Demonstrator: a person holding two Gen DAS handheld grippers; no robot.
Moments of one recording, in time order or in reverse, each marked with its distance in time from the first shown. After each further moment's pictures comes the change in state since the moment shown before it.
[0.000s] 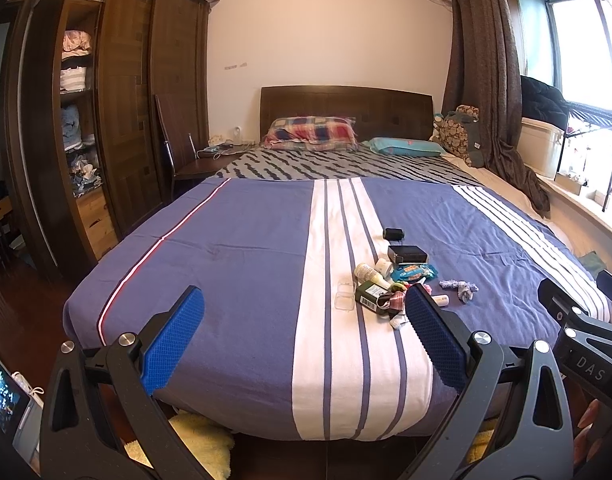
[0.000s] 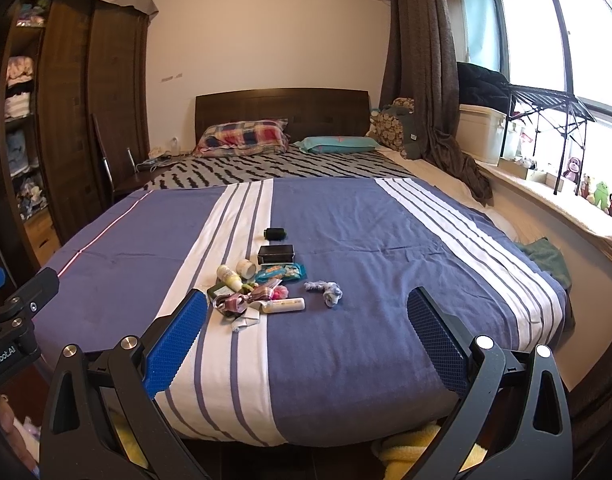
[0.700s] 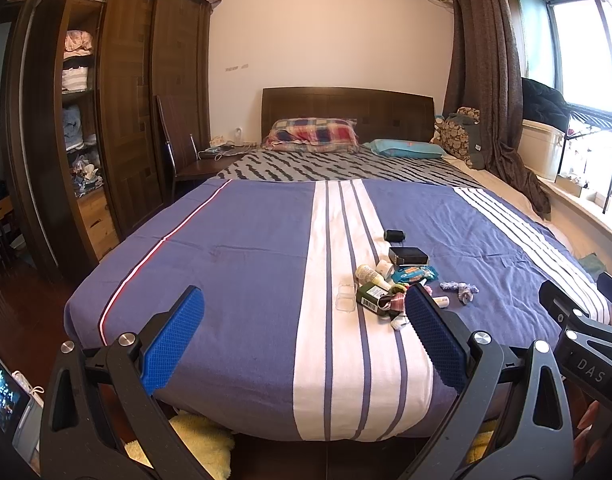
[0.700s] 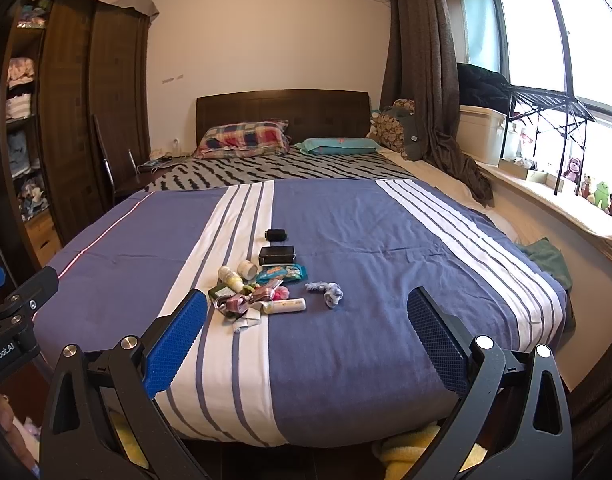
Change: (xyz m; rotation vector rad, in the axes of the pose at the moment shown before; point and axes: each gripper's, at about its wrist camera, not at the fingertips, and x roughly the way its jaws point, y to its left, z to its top) left arm -0.002 0.001 0.002 -0.001 -0.007 0.001; right arm -0.002 0.000 0.000 0.001 -0.006 0.002
